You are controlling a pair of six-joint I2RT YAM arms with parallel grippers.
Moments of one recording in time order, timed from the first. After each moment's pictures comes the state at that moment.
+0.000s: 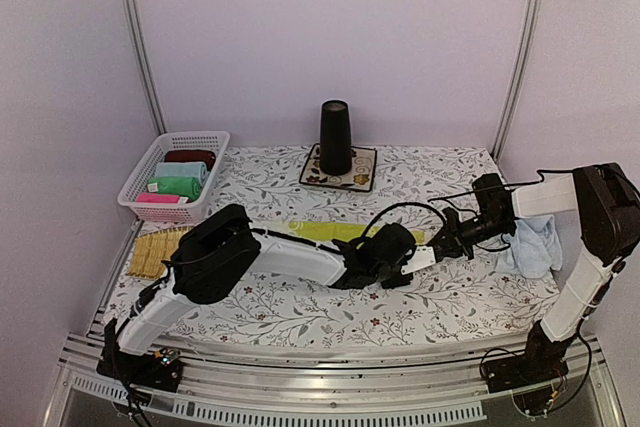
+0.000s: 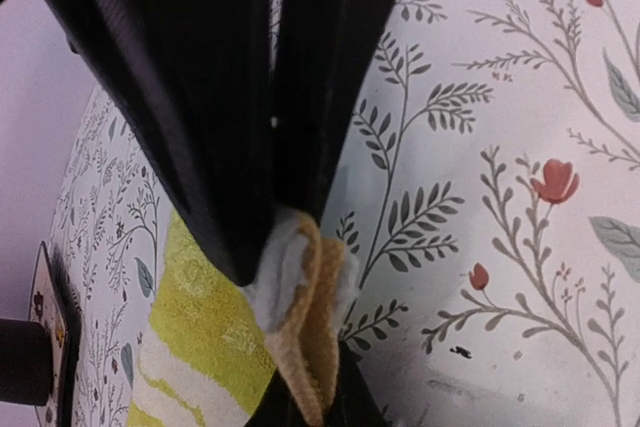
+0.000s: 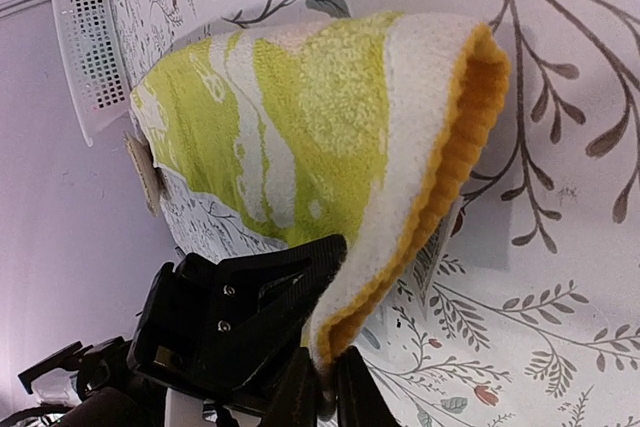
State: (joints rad) left arm -1.17 2.51 1.81 0.08 -0.29 0.57; right arm 0.17 1.72 0.87 -0.36 -0.84 0.59
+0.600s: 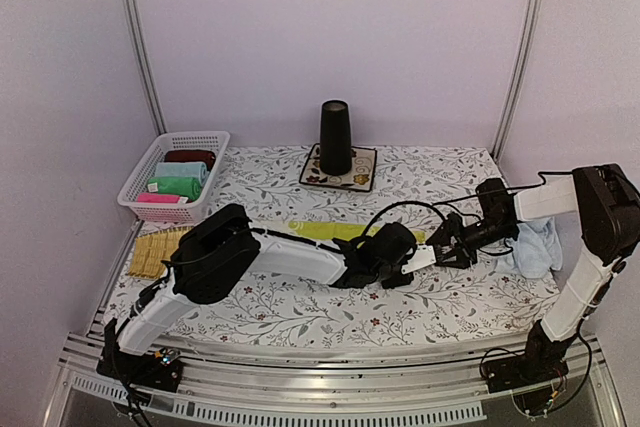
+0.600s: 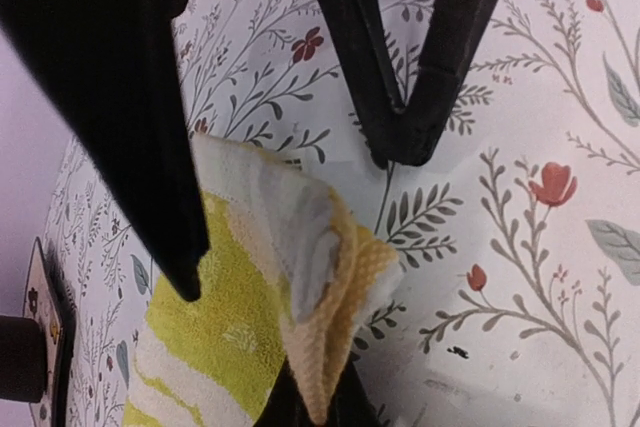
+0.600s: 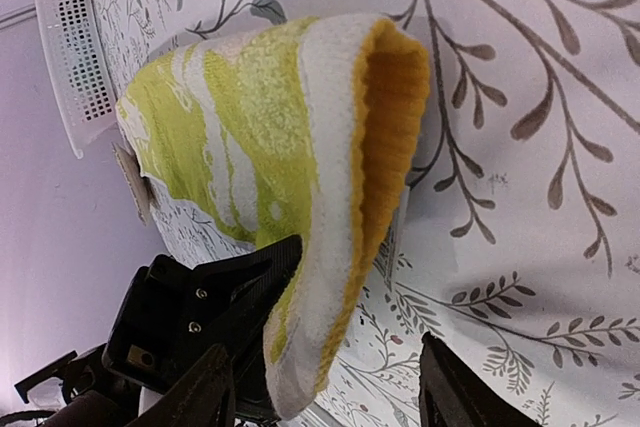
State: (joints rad) left arm -1.17 2.51 1.82 0.06 -0.29 0.54; right arm 0.15 1.72 0.84 -0.37 -0.82 0.58
